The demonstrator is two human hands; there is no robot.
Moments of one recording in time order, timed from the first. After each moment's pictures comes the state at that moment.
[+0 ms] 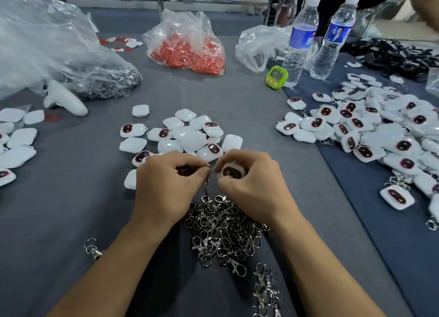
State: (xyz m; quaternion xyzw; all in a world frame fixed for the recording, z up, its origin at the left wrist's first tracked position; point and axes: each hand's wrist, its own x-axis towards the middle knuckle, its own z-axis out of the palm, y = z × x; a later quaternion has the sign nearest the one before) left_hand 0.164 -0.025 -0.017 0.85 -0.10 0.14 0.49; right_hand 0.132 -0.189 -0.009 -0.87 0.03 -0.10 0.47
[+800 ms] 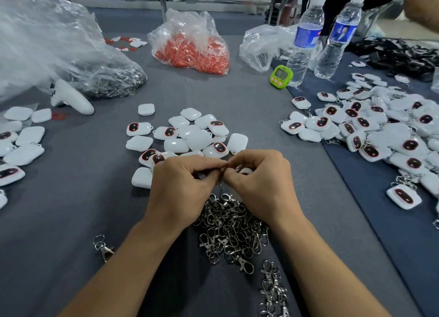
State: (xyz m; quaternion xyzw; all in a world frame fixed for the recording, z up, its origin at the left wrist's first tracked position) left_hand 0.158 -0.030 -0.015 0.82 -0.19 0.13 0.53; right_hand 0.132 -0.183 -0.010 -0.87 0.07 -0.15 0.47
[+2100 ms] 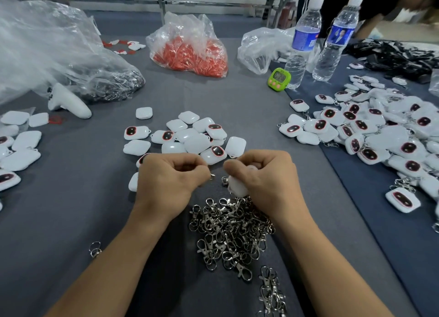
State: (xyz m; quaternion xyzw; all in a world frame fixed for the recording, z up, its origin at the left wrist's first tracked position) left_hand 0.169 -0.022 -0.013 0.81 -0.07 0.07 0.58; right_hand 0.139 -0.192 -0.010 -0.83 0.11 -0.13 0.54
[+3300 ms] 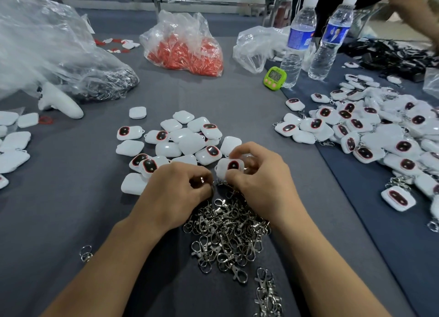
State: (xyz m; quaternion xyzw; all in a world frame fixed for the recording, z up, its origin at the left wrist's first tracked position) left_hand 0.179 -0.018 -0.025 0.90 -0.24 0.02 0.36; right_hand 0.139 -0.199 -0.013 -0.85 0.11 -0.11 0.51
